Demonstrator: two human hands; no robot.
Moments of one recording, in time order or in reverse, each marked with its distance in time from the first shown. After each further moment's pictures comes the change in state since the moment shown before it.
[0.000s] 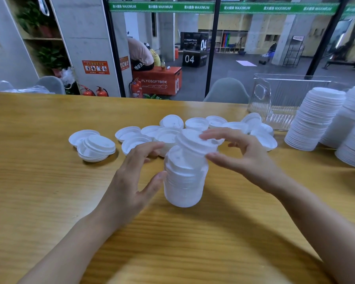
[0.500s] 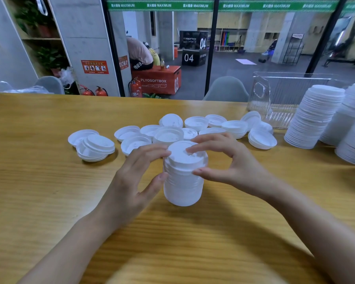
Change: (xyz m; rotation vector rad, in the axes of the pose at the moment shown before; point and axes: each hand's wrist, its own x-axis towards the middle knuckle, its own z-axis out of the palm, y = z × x) left_hand 0.000 0.001 0.000 0.026 -0.040 0.054; right_hand -0.004 0.003 0.016 -0.125 -0.071 -0.068
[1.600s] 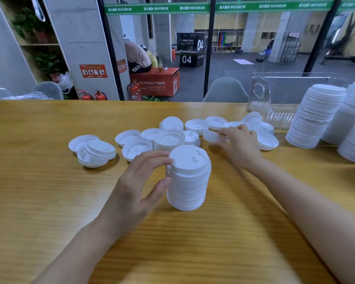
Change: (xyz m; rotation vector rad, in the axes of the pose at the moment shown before) left_hand 0.000 -0.001 -0.001 -0.018 -0.010 -0.006; right_hand 0.048 0.096 -0.006 -0.680 0.191 0.364
